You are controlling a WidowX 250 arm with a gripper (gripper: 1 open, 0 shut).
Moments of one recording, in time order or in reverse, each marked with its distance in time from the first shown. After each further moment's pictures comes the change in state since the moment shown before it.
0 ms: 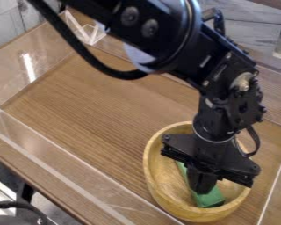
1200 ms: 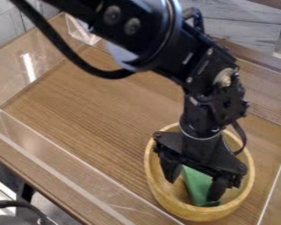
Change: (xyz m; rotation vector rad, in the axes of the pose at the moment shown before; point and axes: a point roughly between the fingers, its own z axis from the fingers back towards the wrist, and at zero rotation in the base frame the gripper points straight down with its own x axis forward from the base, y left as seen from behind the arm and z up) arm -0.005 0.015 -0.001 0.001 0.038 -0.071
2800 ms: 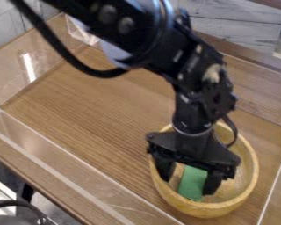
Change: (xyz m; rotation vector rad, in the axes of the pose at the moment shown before) arm 0.008 0.010 0.001 -0.041 -0.032 0.127
